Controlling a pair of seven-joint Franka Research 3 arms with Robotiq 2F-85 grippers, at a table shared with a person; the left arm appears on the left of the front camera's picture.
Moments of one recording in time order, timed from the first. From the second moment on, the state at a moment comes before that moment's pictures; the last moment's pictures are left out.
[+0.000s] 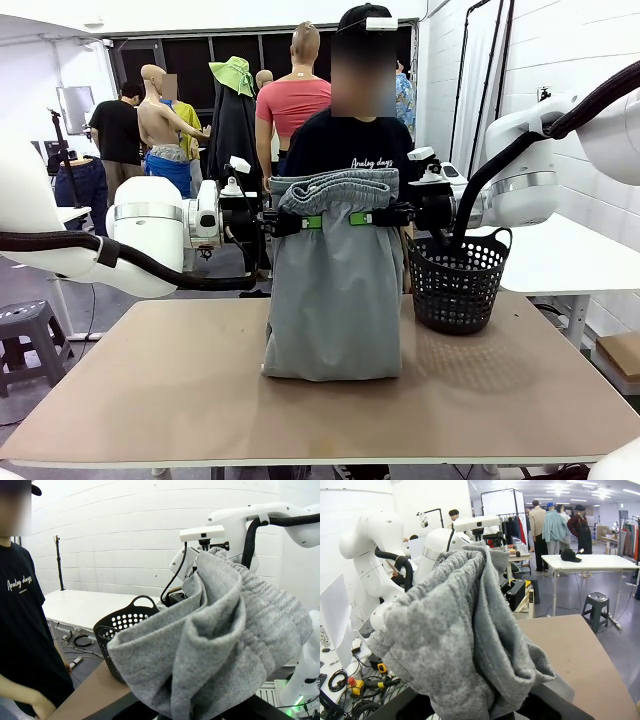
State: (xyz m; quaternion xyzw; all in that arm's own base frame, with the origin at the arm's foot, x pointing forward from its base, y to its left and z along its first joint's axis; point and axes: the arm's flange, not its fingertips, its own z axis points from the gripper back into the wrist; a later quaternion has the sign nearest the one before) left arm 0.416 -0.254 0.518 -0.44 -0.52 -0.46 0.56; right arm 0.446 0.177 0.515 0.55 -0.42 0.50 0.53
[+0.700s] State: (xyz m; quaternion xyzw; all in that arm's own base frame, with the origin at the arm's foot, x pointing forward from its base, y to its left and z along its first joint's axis) left arm 0.415 -0.253 0.516 -0.44 -0.52 -0.46 0.56; right arm 0.446 0.177 0.513 0.55 -0.42 0.50 0.53
